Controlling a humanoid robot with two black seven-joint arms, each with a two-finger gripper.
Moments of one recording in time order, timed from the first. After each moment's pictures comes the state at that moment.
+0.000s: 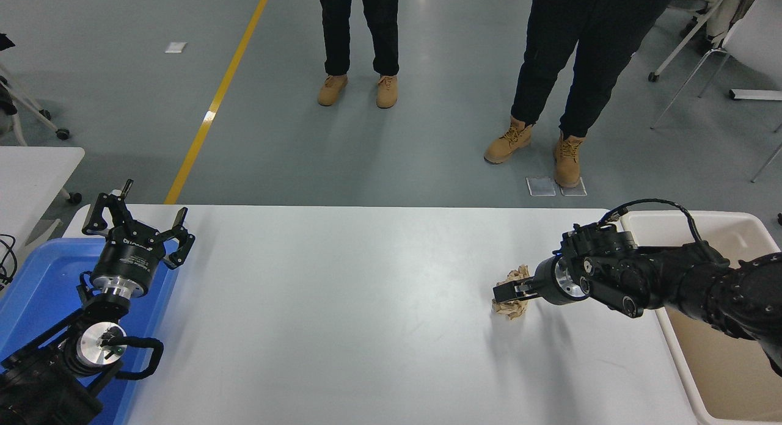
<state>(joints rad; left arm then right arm) -0.42 0.43 -0.90 -0.65 0.01 -0.49 -0.57 1.10 -0.15 -0.58 0.51 -0.95 0.27 0.23</state>
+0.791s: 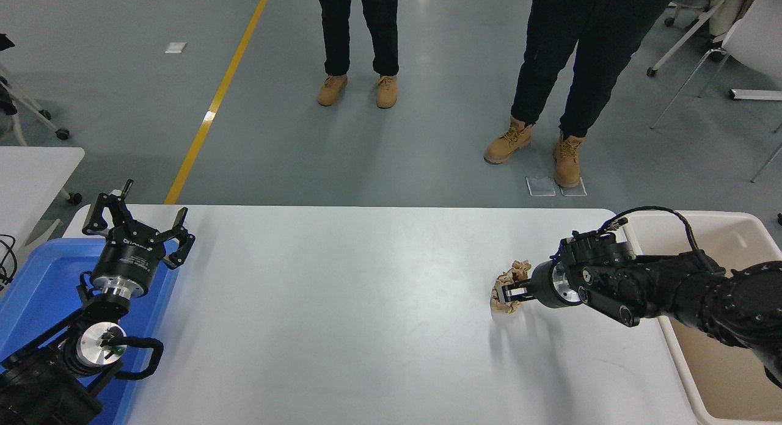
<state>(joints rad) -0.42 0.43 -0.90 -0.65 0.01 -0.49 -0.57 1.09 -0.14 -0.62 0.50 -0.96 0.24 0.29</state>
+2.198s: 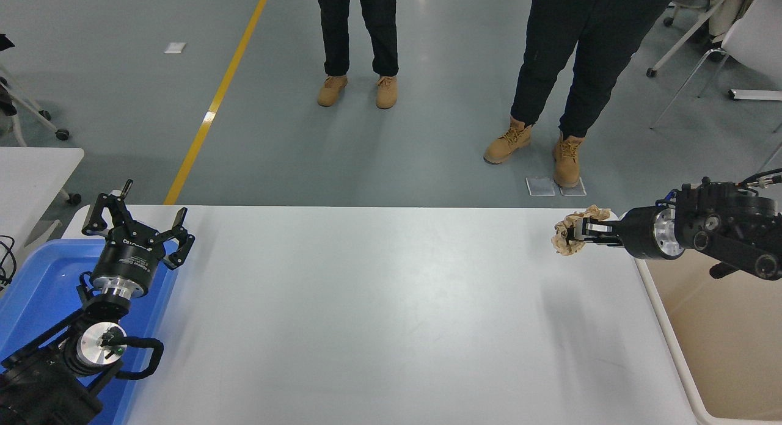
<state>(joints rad) -0.42 0.43 -0.90 -0.65 0.01 -0.49 -0.57 1.21 -0.64 -0.37 0.80 -0.85 0.27 0.34</state>
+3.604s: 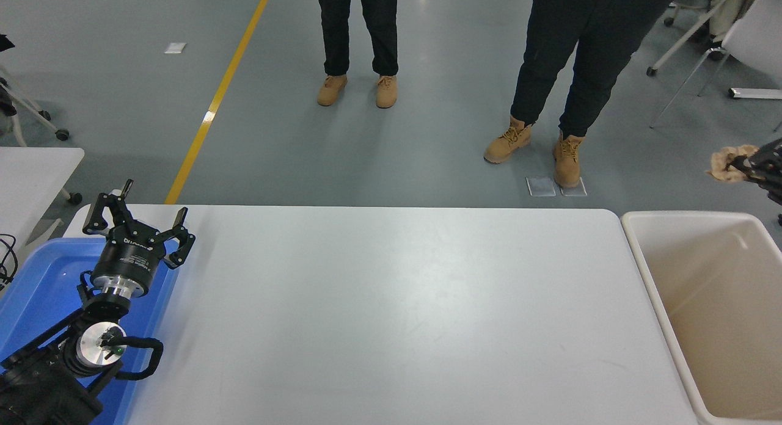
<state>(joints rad) -0.42 0.43 -0.90 -0.65 0.01 -0.49 -0.57 1.07 -0.93 -0.16 0.50 -0.39 0.43 0.35</state>
